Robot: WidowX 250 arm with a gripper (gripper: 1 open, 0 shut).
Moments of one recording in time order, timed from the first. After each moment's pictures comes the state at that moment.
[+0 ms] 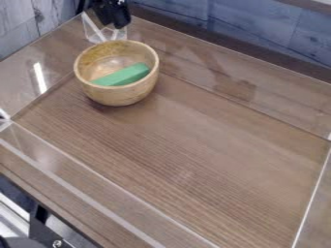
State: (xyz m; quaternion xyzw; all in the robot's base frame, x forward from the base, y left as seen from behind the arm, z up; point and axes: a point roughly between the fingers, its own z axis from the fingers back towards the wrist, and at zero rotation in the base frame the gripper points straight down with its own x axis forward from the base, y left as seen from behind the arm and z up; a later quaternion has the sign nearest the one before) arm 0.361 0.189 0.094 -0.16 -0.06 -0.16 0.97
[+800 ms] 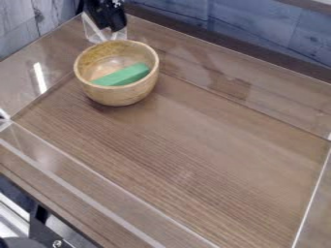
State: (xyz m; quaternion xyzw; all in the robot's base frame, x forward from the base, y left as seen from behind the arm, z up) arm 0.364 0.199 0.087 -0.16 -0.05 -0.15 0.97
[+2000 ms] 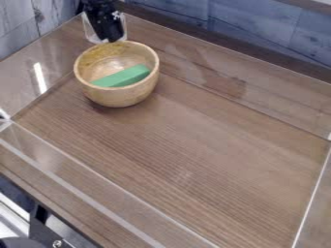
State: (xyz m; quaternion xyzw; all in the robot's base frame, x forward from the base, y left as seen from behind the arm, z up) arm 0.366 0.209 0.065 -0.16 -0.03 -0.15 0.97
